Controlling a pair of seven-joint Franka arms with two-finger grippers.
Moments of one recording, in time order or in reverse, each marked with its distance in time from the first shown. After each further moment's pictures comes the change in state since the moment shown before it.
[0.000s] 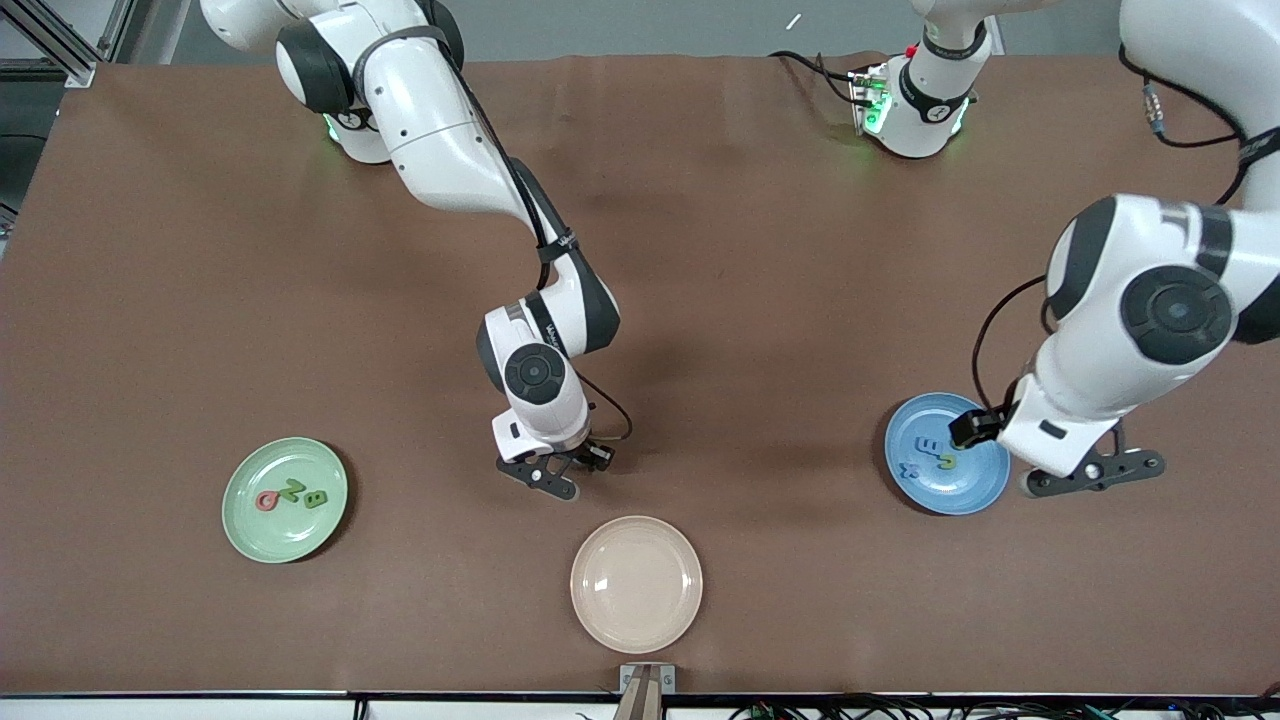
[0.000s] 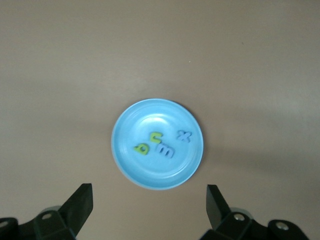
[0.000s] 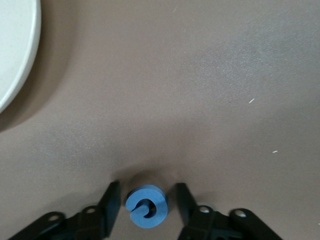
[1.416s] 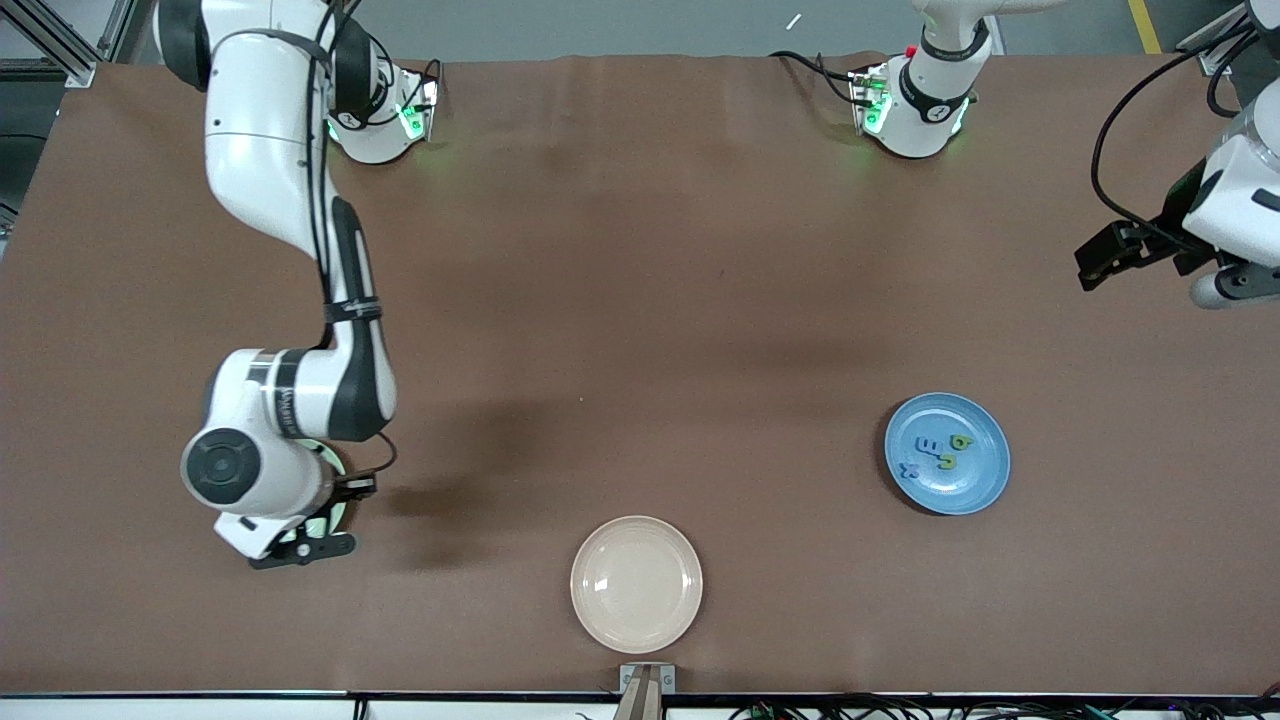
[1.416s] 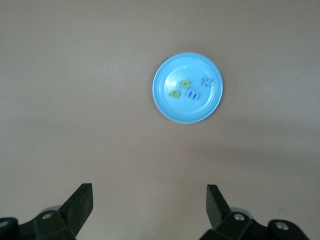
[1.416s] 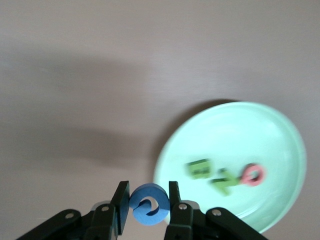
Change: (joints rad) left arm -0.082 -0.445 0.258 -0.185 -0.226 -0.226 0.212; right arm -0.304 -0.115 -0.247 -0.013 -0.003 -0.309 -1.120
